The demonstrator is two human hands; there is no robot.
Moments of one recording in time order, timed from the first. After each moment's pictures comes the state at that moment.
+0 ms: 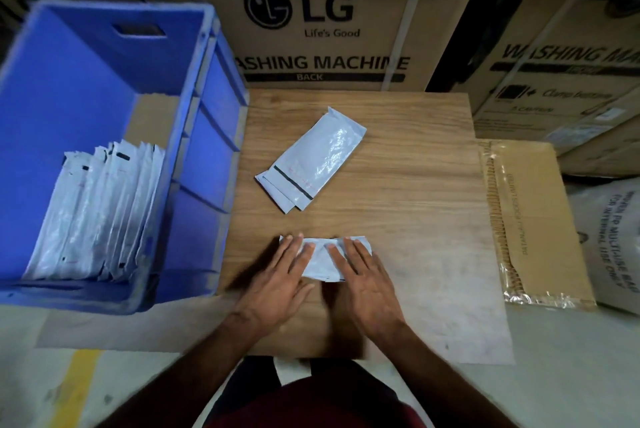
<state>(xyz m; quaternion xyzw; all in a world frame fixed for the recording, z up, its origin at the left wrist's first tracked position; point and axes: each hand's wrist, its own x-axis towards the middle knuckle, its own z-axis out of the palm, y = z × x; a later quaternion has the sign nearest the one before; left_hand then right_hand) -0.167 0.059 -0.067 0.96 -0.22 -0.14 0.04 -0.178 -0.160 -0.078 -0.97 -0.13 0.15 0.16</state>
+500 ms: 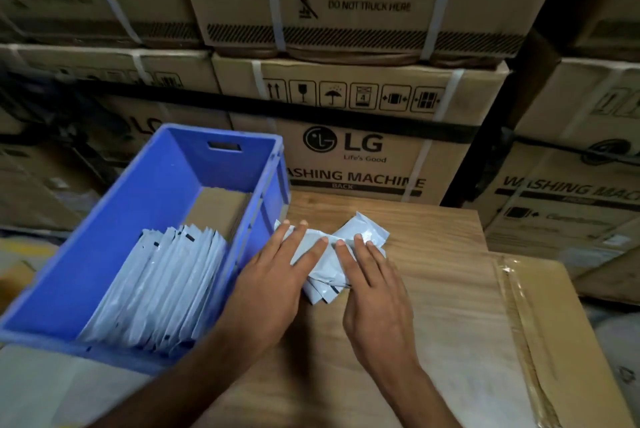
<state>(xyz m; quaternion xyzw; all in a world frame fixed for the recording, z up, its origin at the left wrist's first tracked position) -0.096 0.085 0.132 0.97 -0.18 0.12 0.07 -0.102 -0.104 0.101 -0.95 -0.13 -0.13 0.24</state>
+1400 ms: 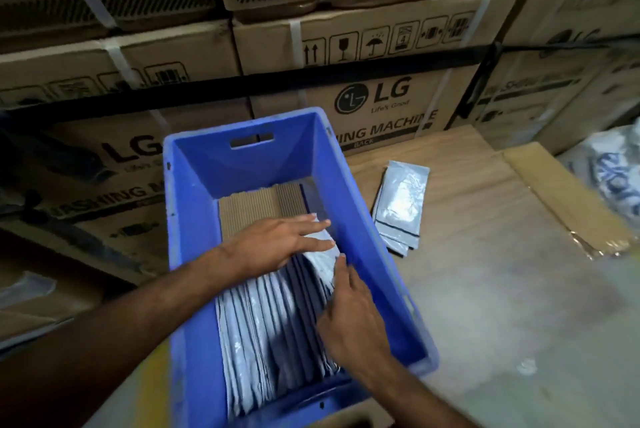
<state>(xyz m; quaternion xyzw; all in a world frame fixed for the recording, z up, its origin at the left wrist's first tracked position) 0.076 0.374 0.092 0.79 -0.61 -0.07 0.05 -0.106 0.250 0.103 -0.91 0.23 0.17 0.30</state>
